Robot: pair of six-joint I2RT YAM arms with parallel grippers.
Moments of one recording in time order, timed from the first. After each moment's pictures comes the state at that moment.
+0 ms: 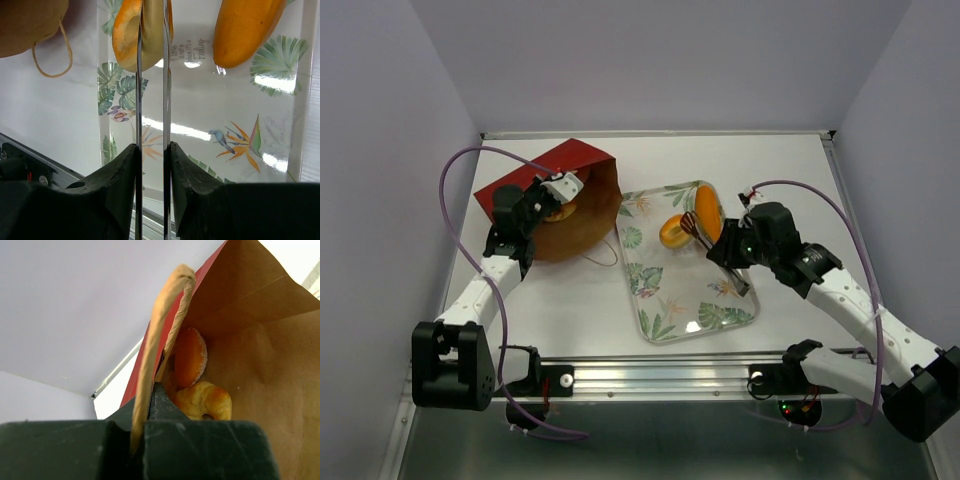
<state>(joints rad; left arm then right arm) -0.09 1.20 0.70 0.40 0.32 0.72 0.53 1.01 0.86 -0.51 -0.11 0.53</state>
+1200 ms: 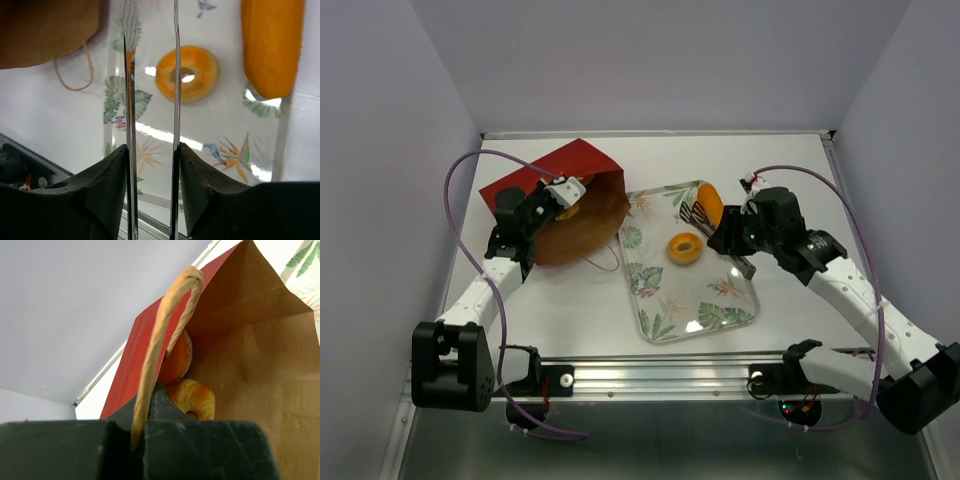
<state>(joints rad) -0.10 1.19 0.67 0.39 0.38 0.68 0.49 1.07 0.98 -0.57 -0.11 0.46</state>
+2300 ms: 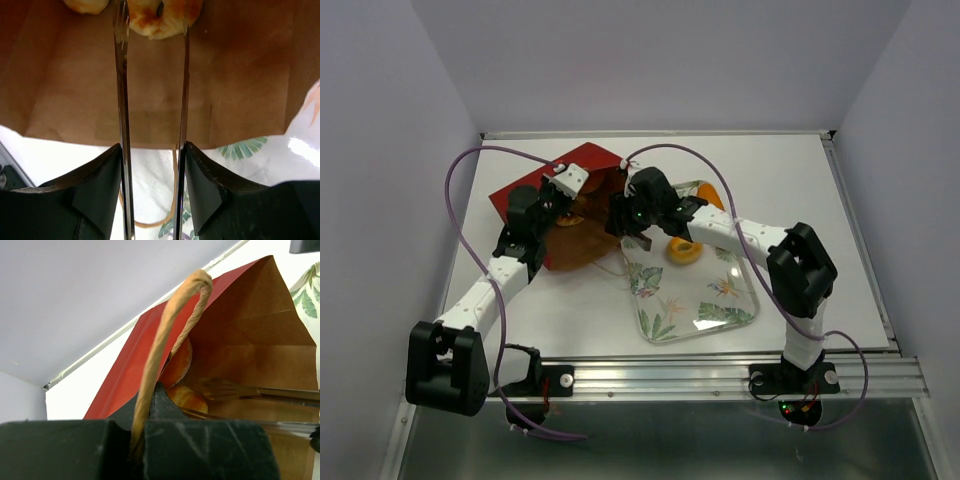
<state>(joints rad) -0.21 1.18 0.71 0.38 0.19 0.44 0.79 1.90 1.49 -0.18 -0.16 0.42</state>
